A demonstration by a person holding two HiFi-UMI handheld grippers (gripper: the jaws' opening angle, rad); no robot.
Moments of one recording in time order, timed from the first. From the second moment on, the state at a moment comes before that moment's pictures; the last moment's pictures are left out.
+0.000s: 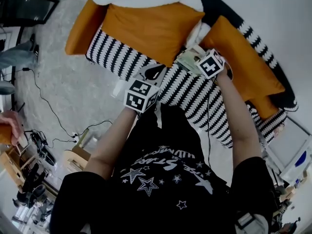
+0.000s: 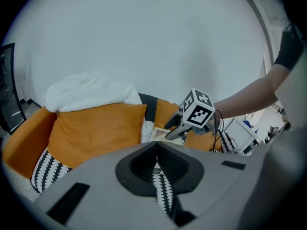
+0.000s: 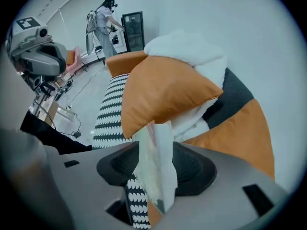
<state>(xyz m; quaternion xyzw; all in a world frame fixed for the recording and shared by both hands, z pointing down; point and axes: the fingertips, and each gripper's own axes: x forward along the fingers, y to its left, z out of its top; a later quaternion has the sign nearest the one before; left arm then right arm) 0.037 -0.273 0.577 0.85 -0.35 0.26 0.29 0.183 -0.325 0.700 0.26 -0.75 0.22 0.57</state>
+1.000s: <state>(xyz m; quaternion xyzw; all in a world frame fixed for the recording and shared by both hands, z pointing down) 0.010 -0.234 0.501 0.88 -0.34 0.21 0.24 0.115 -0.266 0.577 0.35 -0.80 0.21 0.44</state>
